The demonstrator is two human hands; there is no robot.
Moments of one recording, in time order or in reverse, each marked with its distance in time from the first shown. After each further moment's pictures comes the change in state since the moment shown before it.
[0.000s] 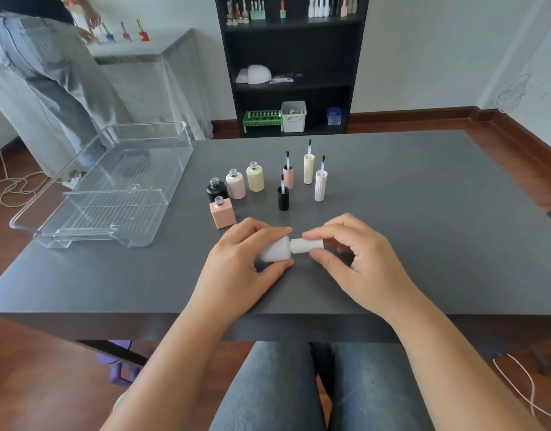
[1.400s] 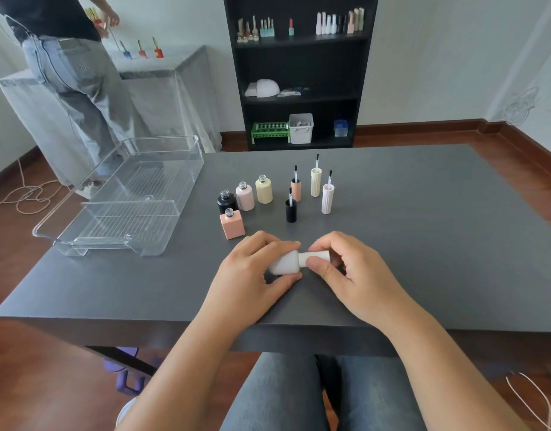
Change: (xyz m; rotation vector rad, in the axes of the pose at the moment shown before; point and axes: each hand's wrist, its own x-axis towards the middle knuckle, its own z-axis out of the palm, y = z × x) left_hand -0.002 -0.003 0.000 0.010 -0.030 0.021; right_hand 0.005 -0.001 0.010 -0.059 -0.095 0.102
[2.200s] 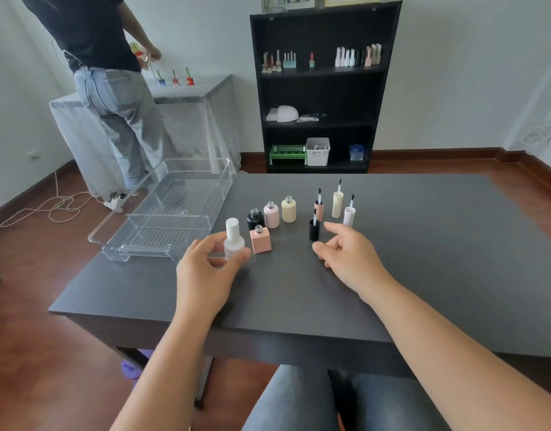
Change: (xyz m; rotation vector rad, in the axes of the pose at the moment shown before) left_hand -0.009 -0.048 -0.052 -0.168 0.353 -0.691; right_hand 0.060 -0.005 0.026 0.222 0.040 0.377
